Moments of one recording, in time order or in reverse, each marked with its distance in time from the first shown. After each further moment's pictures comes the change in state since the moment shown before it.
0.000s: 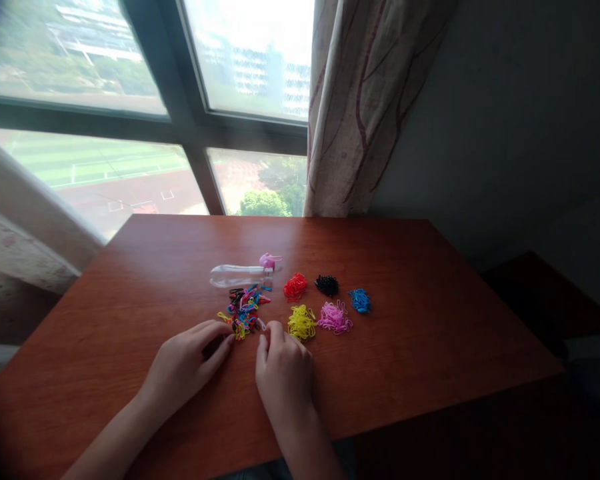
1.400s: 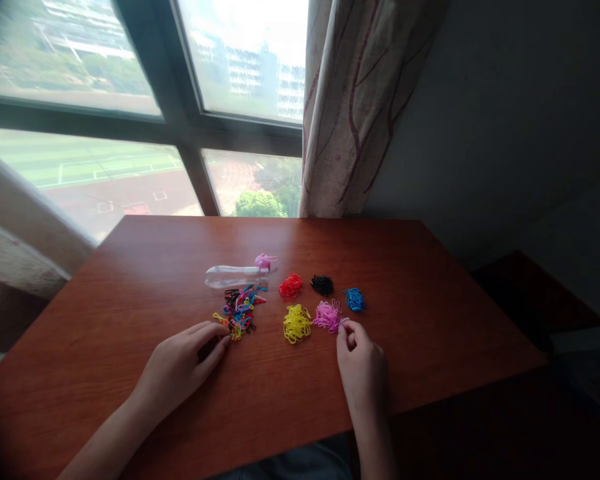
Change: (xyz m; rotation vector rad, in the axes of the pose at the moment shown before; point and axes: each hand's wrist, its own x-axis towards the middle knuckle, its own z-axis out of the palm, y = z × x) left_hand -0.001 -0.001 -0.002 0.044 -0.018 0.039; right_hand -0.006 0.117 -0.044 0.030 0.302 0.330
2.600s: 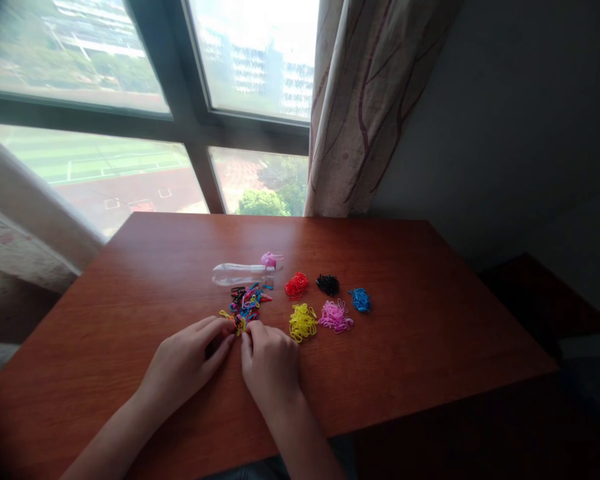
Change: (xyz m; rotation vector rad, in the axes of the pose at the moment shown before) left_hand -0.002 0.002 -0.003 0.053 -0.001 -0.027; right_hand -0.043 -0.125 0.052 0.053 -0.349 -0.445
